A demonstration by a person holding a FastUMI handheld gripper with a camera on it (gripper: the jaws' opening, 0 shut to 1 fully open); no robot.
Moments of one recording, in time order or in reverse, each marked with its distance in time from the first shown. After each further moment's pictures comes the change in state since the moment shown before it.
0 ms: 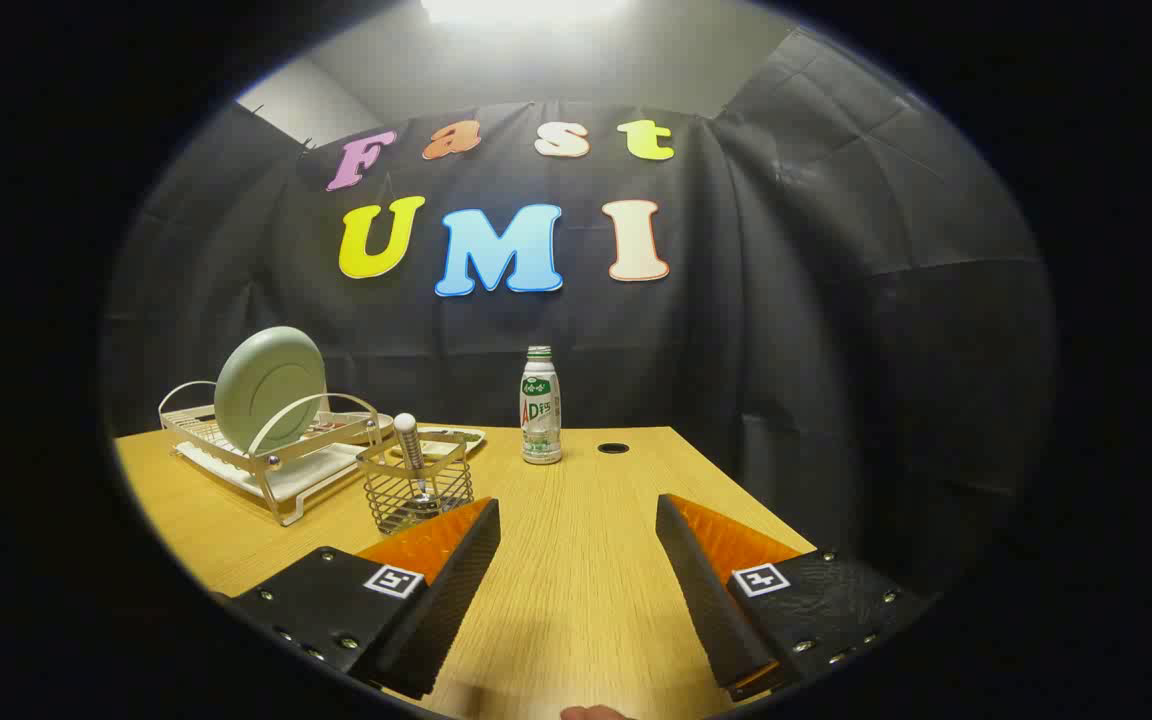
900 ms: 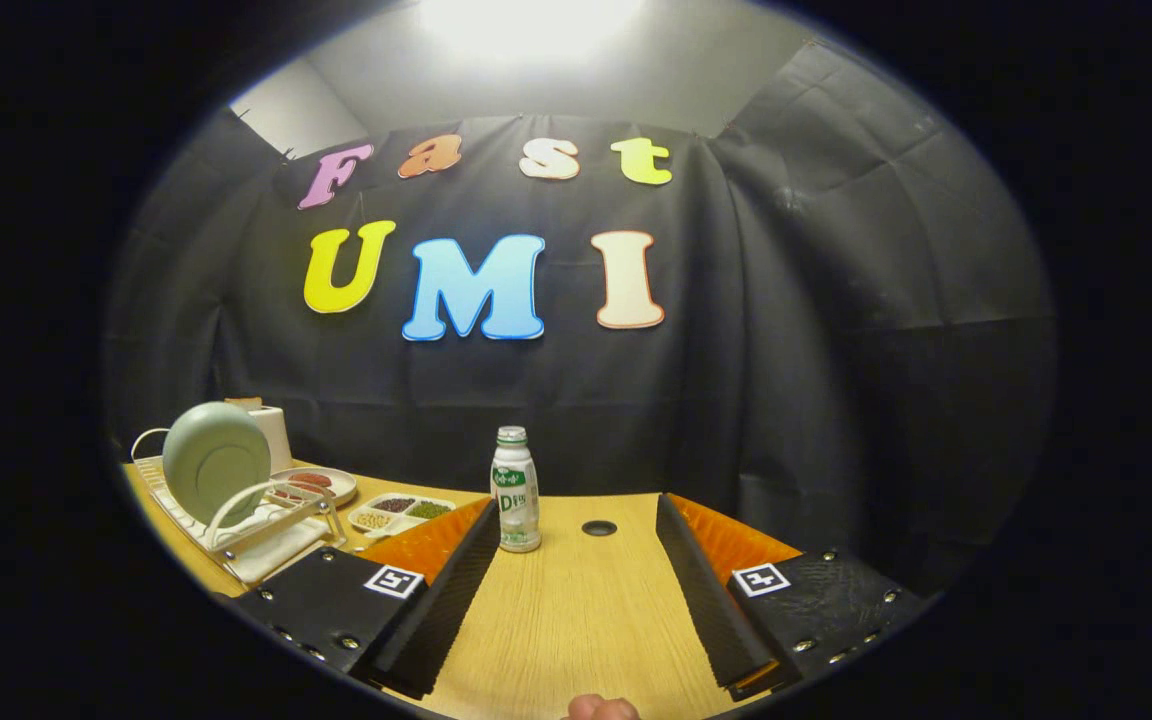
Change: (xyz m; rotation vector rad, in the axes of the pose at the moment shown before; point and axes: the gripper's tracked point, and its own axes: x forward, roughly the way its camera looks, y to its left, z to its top) arm 0.080 -0.004 0.128 -0.027 -0.080 -0.053
